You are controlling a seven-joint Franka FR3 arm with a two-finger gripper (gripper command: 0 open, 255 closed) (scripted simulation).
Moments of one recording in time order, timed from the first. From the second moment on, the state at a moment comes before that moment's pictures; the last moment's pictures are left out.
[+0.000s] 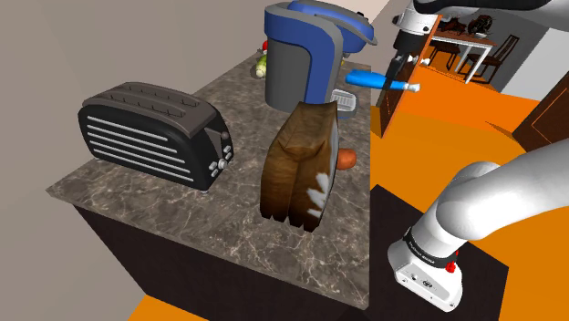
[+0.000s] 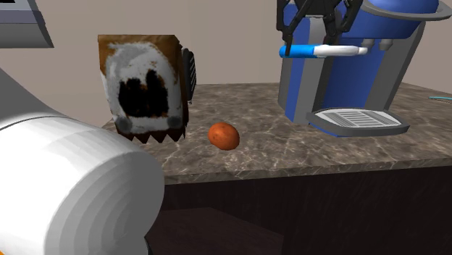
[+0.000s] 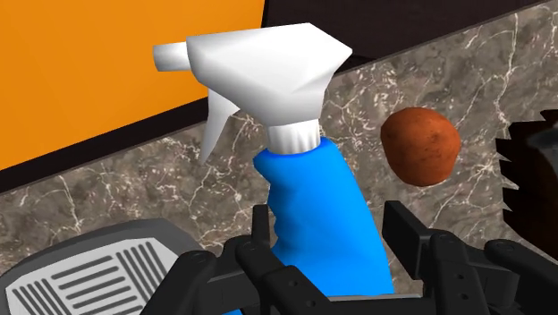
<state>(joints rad) -0.04 -0.48 -0.41 -2.12 -0.14 1.68 -0.57</state>
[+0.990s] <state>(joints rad) 0.01 -0.42 -0.33 -1.96 -0.09 1.57 -0.47</state>
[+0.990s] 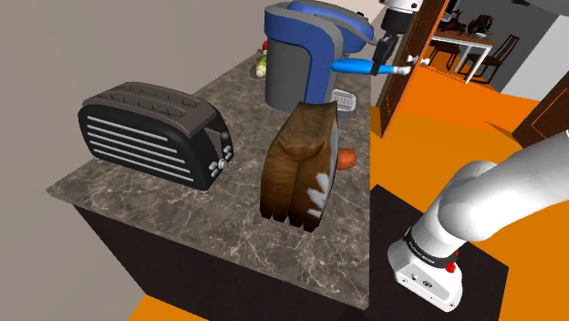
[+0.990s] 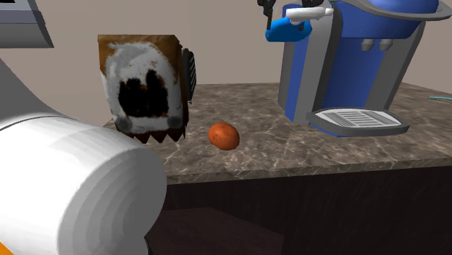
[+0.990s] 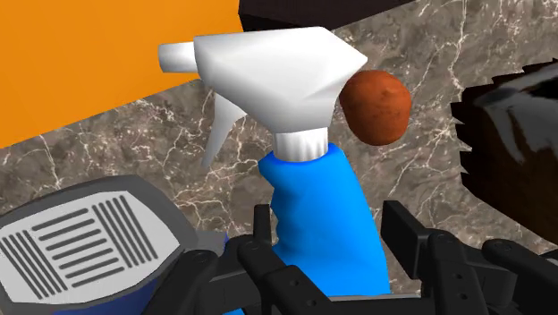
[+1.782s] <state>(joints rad) 0.12 -0.21 -0.17 -1.78 0.00 1.59 -0.23</state>
